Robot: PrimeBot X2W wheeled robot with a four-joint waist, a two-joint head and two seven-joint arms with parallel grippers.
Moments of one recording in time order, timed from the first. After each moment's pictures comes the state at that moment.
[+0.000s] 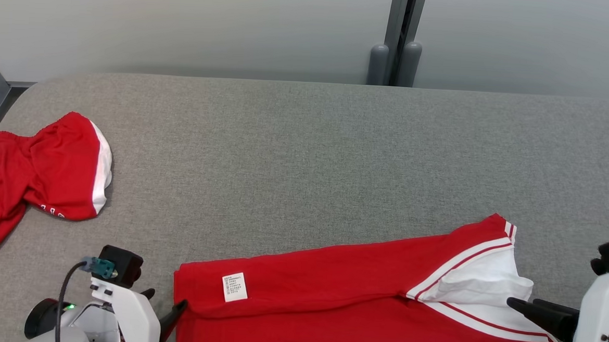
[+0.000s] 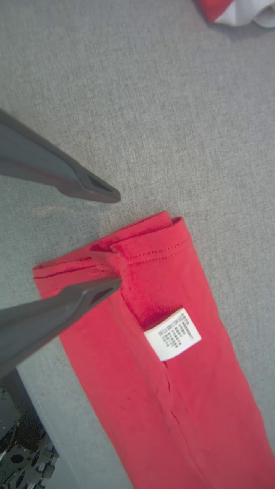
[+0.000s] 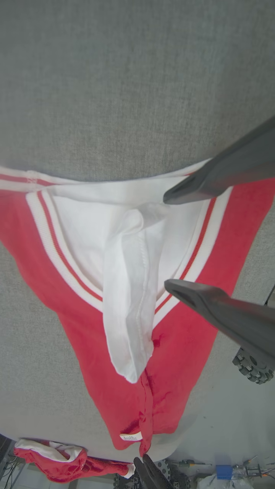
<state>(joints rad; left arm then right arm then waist) -0.51 0.75 -1.24 0.14 -1.22 0.26 0.15 -0.32 -0.75 0.68 0.32 1.34 0.13 0.46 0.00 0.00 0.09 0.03</state>
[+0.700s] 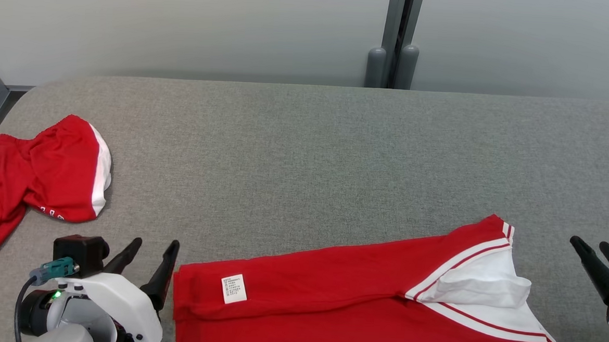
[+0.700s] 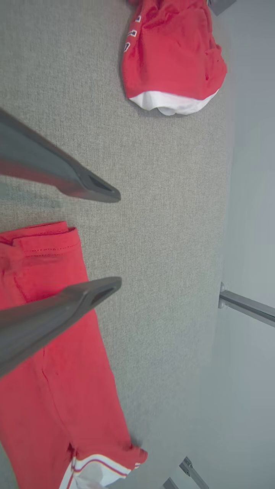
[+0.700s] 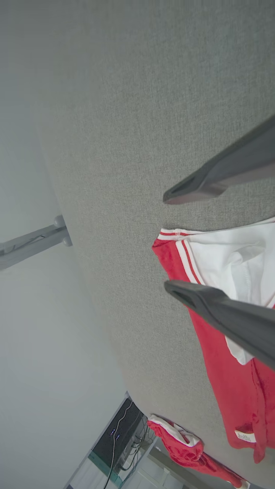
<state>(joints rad) -0.42 0.74 -1.06 0.03 -1.26 0.40 -0.18 -0.13 -0.70 0.31 0.22 1.18 0.13 0.12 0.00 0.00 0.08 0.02</state>
